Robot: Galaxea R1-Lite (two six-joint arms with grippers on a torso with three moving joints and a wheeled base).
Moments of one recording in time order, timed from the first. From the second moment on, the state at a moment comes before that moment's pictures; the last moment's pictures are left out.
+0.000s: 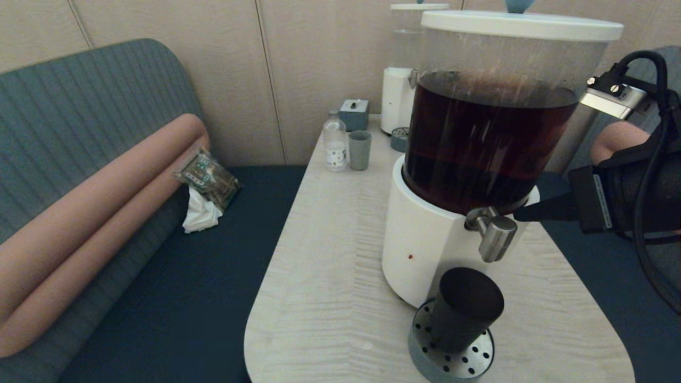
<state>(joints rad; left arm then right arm) 0.00 0.00 0.00 -0.01 -0.02 0.03 0.50 1.43 -1.42 0.62 0.07 0.30</state>
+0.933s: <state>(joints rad) 0.00 0.00 0.00 -0.01 -0.02 0.03 0.51 1.45 -1.38 0.54 0.11 0.29</state>
